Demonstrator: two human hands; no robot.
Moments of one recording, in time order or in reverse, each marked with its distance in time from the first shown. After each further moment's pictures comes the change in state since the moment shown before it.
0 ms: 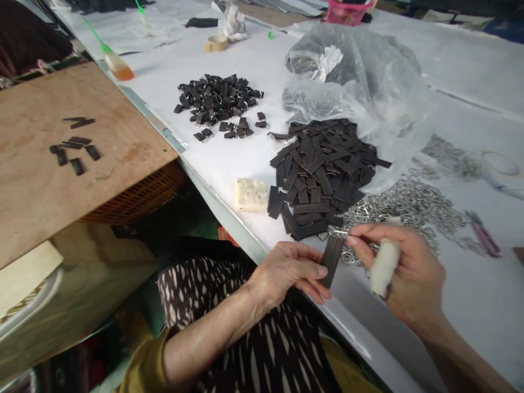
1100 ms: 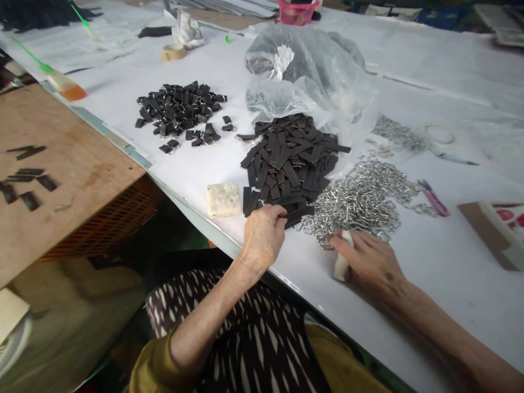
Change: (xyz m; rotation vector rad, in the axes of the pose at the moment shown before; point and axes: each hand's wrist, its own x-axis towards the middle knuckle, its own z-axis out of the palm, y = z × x) left_hand 0.035 0.029 0.002 1.291 0.530 0.560; right_hand -0.031 0.061 -0.031 -0.694 -0.297 -0.518
